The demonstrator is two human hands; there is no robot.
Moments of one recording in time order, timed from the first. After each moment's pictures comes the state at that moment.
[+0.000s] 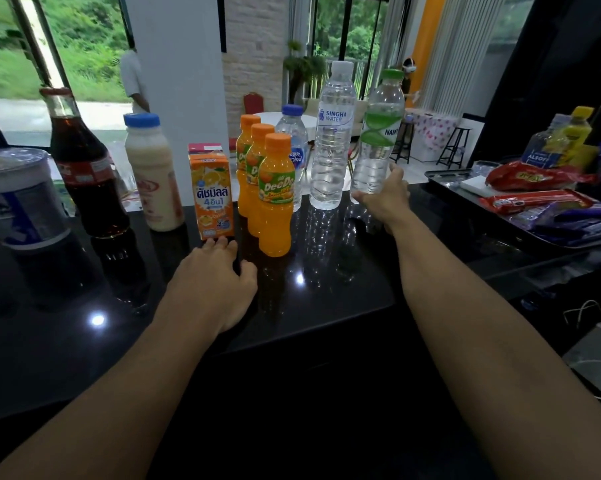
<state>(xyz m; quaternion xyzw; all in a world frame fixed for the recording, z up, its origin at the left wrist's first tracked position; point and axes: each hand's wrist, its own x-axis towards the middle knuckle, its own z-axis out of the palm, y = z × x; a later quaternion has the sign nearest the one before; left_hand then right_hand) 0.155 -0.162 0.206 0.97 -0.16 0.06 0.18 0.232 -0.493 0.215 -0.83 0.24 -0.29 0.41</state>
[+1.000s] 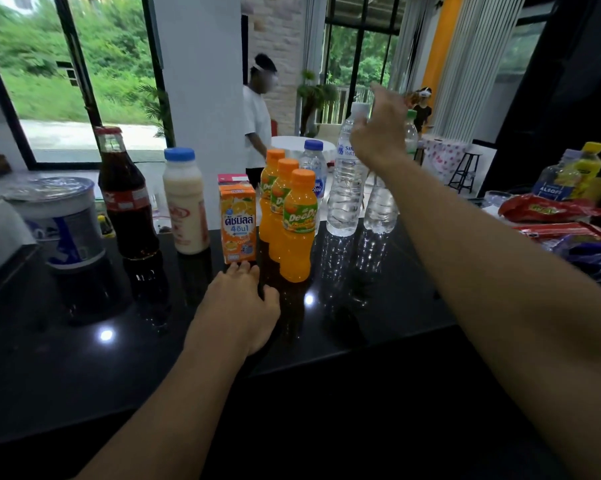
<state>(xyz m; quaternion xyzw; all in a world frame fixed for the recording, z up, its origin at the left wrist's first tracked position) 0.157 -0.162 0.204 0.96 -0.17 0.06 0.20 0.247 -0.408 0.363 -0.86 0.10 -0.45 0.23</state>
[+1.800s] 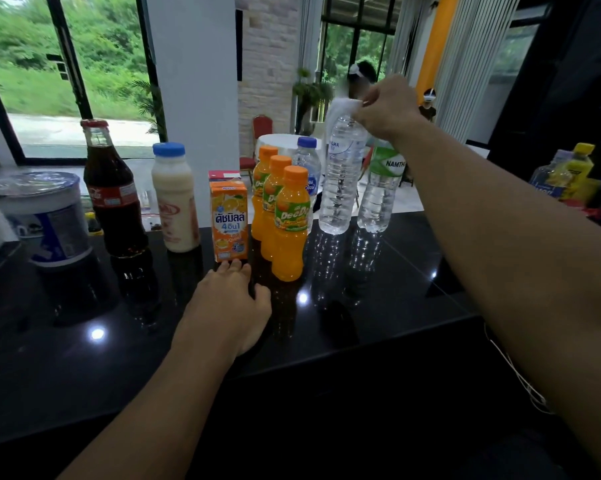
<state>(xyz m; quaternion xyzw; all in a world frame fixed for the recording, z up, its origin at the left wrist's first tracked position) 0.161 -0.162 0.200 0.96 -0.16 0.06 0.20 0.234 -0.425 0.403 -0.90 0.13 -0.34 0.23</state>
